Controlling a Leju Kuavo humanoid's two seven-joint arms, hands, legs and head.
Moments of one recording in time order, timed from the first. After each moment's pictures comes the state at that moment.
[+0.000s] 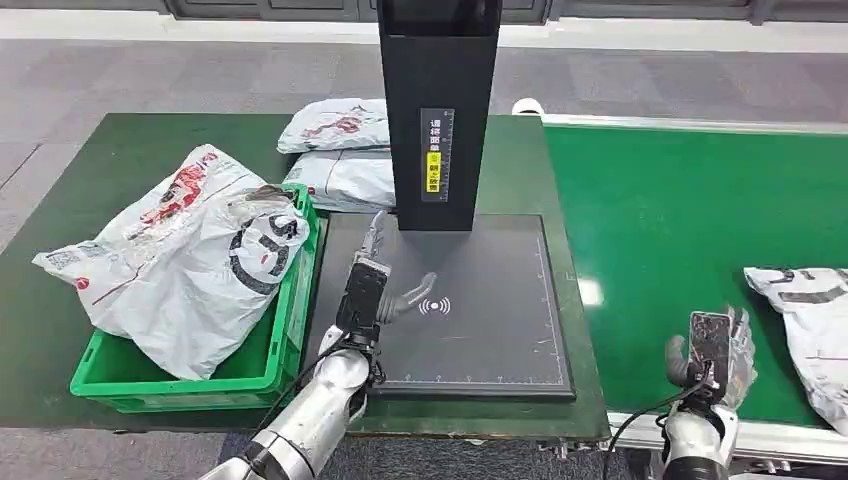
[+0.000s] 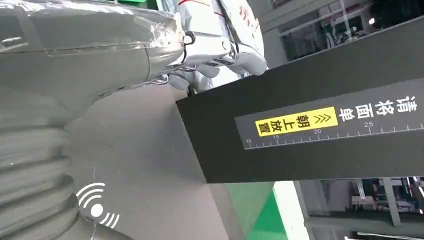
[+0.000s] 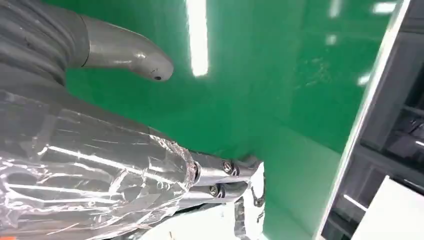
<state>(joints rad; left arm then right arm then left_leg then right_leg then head) -0.47 -0.29 -0.31 -0.67 -0.13 0.32 -0.59 -0.20 0.00 -0.38 -0.90 0.32 -0.44 -0.44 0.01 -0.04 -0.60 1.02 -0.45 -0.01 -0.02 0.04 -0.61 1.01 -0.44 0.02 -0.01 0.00</state>
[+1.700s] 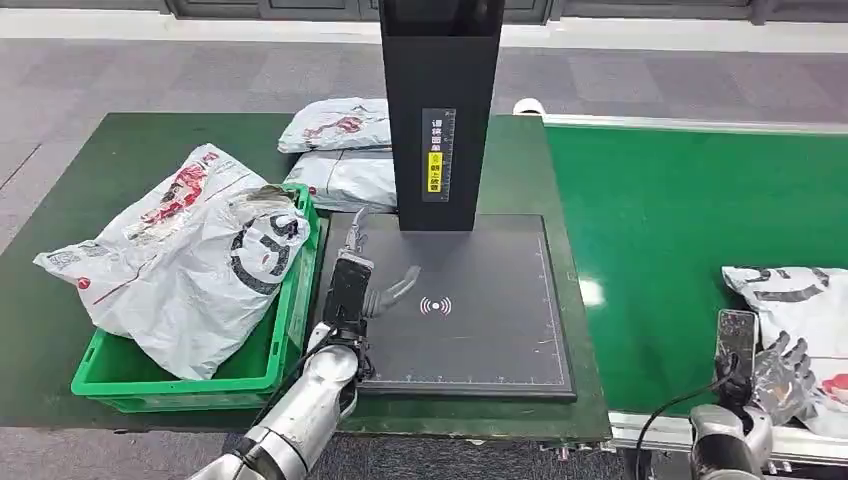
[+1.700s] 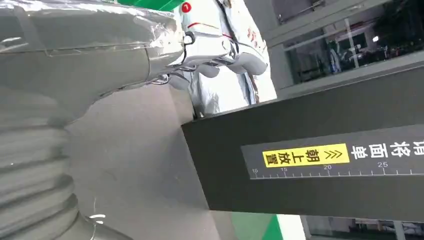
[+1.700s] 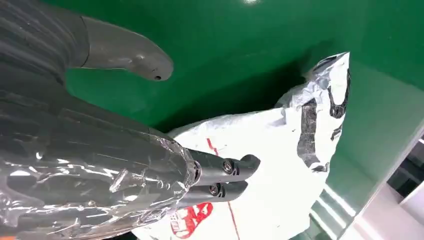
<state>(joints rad) -0.48 -0.28 -0.25 -0.66 -0.13 0.32 -0.60 -0.40 -0.14 -0.51 -0.46 0.46 -0.67 -0.47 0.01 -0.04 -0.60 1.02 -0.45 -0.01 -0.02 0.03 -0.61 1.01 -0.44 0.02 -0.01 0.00</state>
